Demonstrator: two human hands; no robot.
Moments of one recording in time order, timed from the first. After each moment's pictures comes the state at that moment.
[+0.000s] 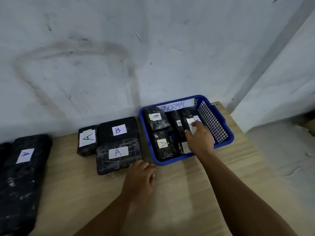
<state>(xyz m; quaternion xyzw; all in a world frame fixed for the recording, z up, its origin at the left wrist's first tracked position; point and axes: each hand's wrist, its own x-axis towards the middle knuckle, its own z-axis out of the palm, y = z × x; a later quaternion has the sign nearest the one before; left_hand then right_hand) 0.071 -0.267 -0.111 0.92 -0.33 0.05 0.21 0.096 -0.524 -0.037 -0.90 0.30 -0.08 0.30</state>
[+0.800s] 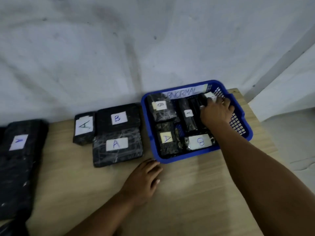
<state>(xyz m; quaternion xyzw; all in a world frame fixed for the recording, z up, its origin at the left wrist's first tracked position) 0.070 -0.262 -0.150 0.90 -0.40 -0.04 0.18 0.185 -0.591 -0.071 -0.96 0.29 0.06 0.00</state>
